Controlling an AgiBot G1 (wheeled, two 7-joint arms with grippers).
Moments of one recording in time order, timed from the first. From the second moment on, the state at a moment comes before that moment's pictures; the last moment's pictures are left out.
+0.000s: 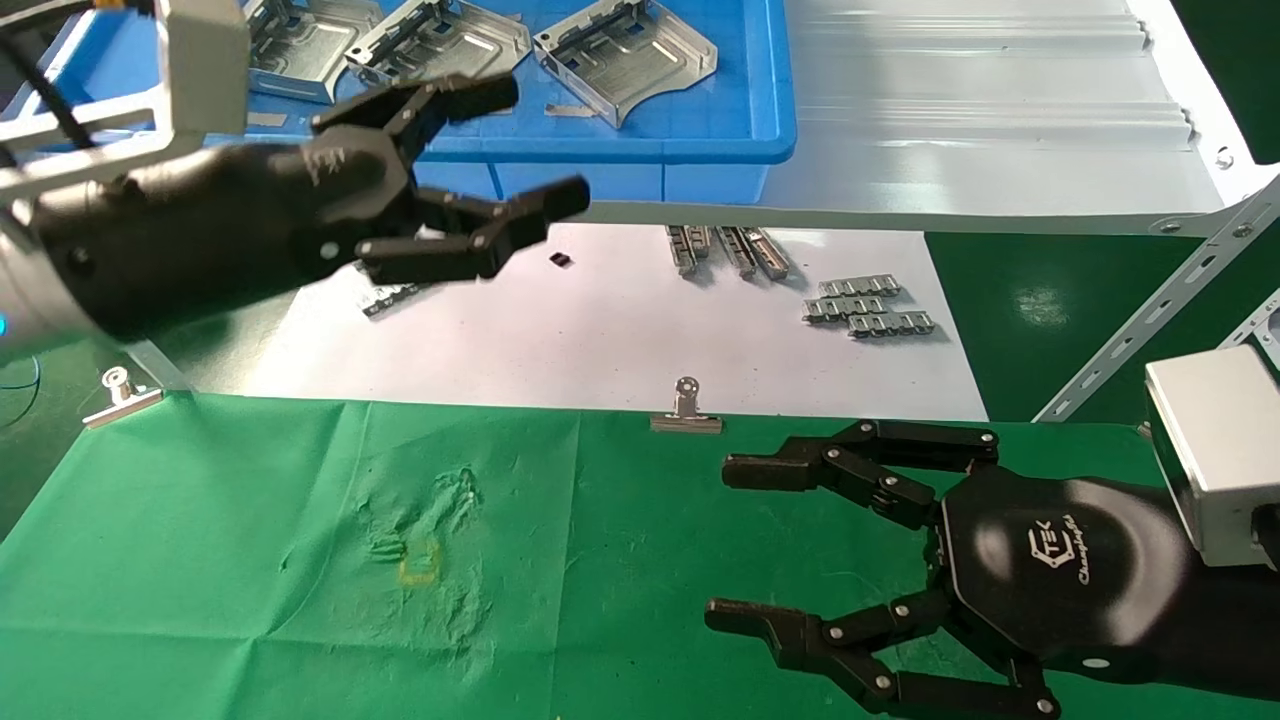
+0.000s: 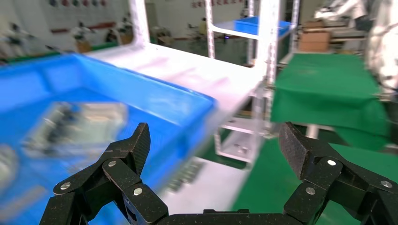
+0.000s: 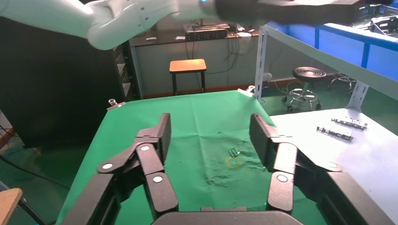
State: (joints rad) left arm -1.43 0.92 0.36 -0.98 0.95 1.21 -0.14; right arm 1.09 -0.59 -0.33 1.28 -0.69 -1.47 0.16
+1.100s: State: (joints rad) left arm -1.99 1.36 0.50 -0.09 1.24 0.82 0.11; right arm 1.09 -0.59 -0.33 1.28 -0.69 -1.47 0.16
